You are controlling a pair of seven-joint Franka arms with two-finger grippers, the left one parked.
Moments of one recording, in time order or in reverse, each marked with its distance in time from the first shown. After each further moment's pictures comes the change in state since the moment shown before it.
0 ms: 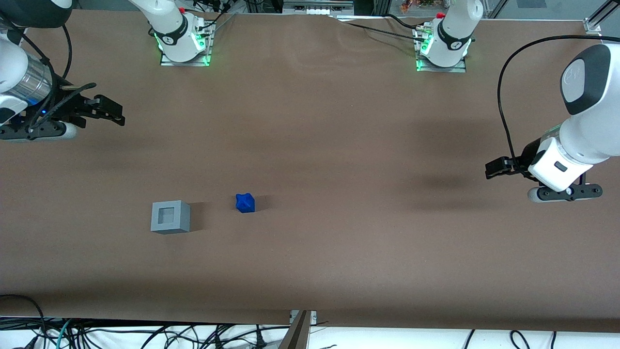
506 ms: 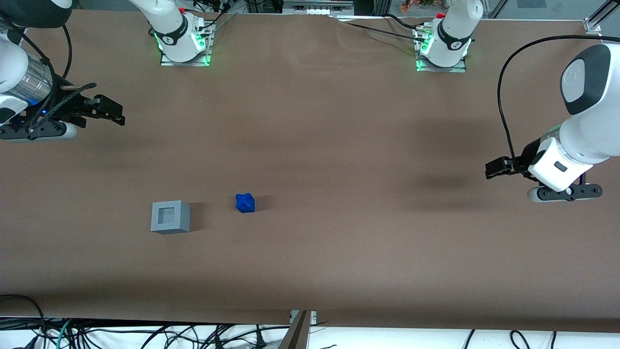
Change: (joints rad) arm 0.000 0.001 0.002 -0.001 0.000 -0.001 0.001
